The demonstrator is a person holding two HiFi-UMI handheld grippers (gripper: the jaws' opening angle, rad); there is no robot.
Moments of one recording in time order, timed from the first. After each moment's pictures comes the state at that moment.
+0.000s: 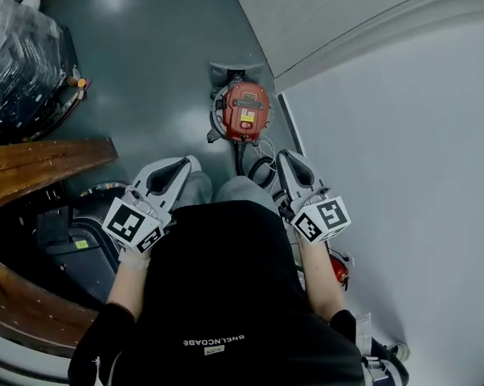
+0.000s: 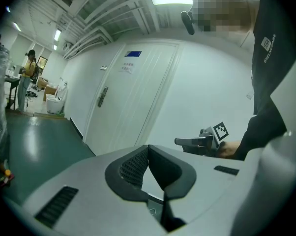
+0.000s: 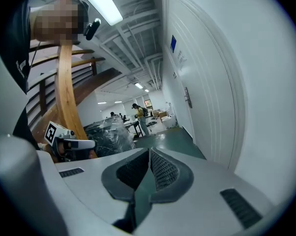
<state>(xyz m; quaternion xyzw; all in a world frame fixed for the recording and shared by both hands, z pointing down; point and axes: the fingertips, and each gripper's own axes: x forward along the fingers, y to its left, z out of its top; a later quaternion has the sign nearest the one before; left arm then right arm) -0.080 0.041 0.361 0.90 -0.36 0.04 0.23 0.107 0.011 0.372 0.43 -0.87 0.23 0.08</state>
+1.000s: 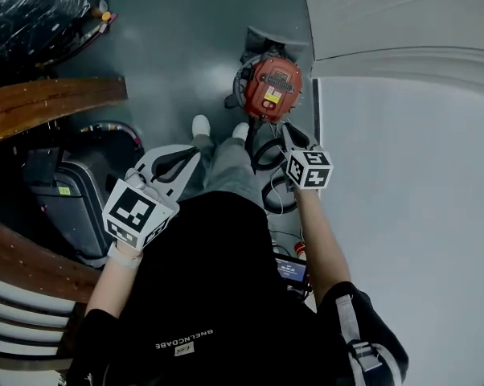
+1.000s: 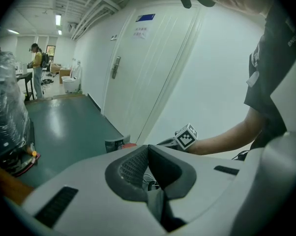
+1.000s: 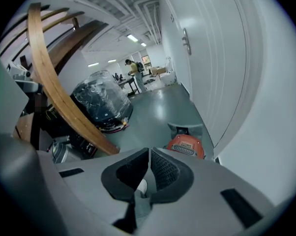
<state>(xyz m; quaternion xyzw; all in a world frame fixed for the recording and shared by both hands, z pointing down) -0.049 0.017 0.441 0.83 -0.41 0.21 0.31 0.141 -0.070 0.644 0.36 -0.81 0.33 0.31</state>
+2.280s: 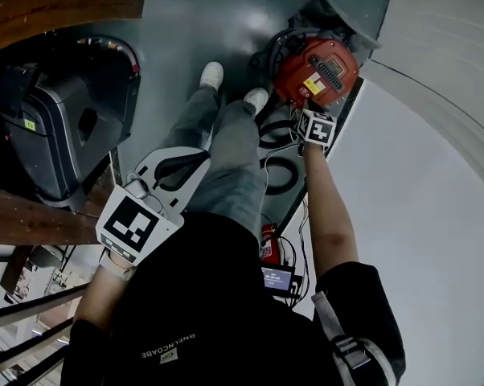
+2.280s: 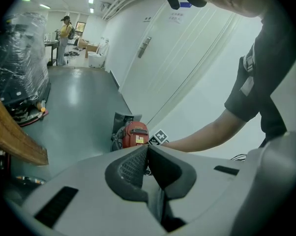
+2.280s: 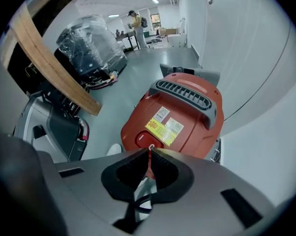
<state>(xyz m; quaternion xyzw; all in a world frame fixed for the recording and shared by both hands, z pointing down) -0.044 0.038 0.593 0.74 -0.47 0.19 0.45 0.147 -0.101 0.970 0.28 -0.74 0.32 0.52</state>
